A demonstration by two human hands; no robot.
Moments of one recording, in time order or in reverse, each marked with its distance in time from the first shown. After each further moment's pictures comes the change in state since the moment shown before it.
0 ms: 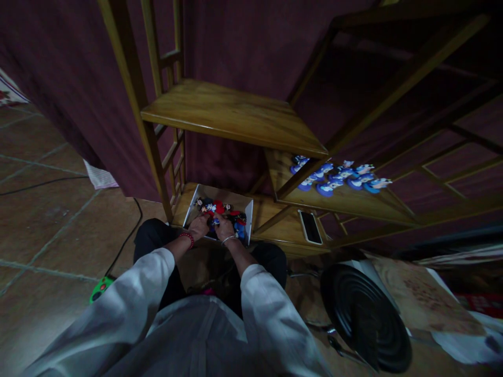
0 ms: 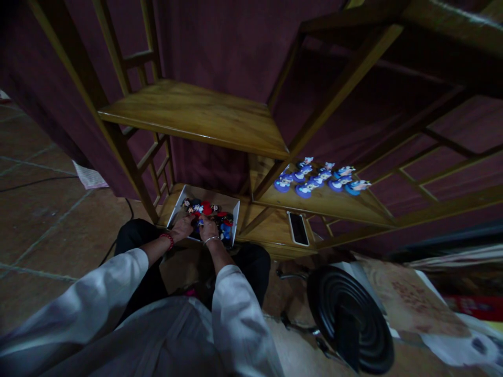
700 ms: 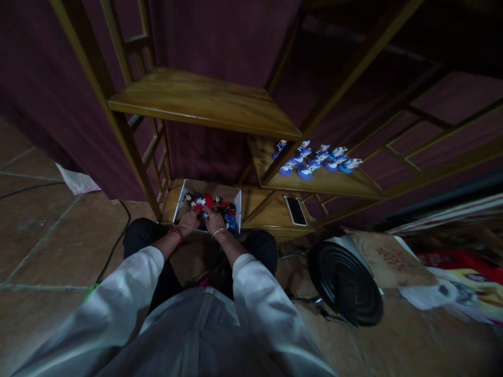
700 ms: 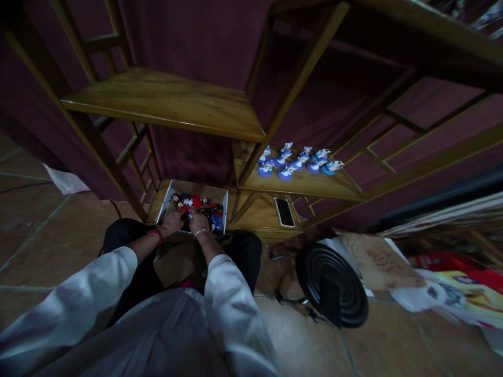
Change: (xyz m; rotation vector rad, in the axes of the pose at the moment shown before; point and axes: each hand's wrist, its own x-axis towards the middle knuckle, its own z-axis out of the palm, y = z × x) left_hand -0.005 -0.001 -0.002 0.031 -0.008 0.047; right_hand -0.011 -0.011 -0.005 -0.036 0.018 0.027
